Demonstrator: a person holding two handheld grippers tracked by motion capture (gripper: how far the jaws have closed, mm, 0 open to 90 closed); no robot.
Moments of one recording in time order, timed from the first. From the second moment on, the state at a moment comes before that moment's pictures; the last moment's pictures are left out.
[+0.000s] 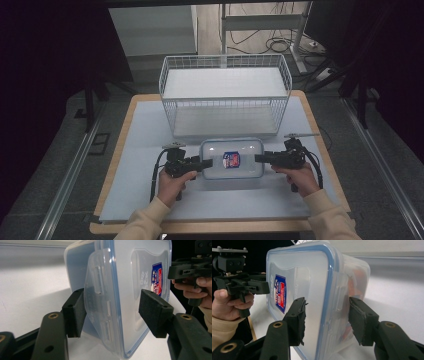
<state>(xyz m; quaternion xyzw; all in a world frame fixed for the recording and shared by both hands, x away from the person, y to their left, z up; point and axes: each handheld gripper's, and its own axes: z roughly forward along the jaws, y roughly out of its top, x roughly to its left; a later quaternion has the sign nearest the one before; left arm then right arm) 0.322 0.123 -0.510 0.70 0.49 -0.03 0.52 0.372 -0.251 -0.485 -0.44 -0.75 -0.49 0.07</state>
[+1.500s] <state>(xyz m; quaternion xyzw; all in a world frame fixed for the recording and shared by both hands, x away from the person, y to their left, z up) 0.309 0.131 -0.467 0.70 0.47 0.01 0.54 0.360 -0.244 -0.450 -0.41 -0.74 -0.52 0.04</state>
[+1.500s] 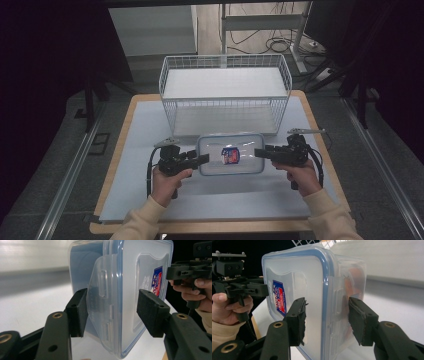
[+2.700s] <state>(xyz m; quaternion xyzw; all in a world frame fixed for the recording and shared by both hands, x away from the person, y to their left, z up) 0.406 0.158 -0.317 0.69 0.44 0.03 0.58 0.436 -0.219 -0.292 -0.38 -0.73 -0.56 -0.03</state>
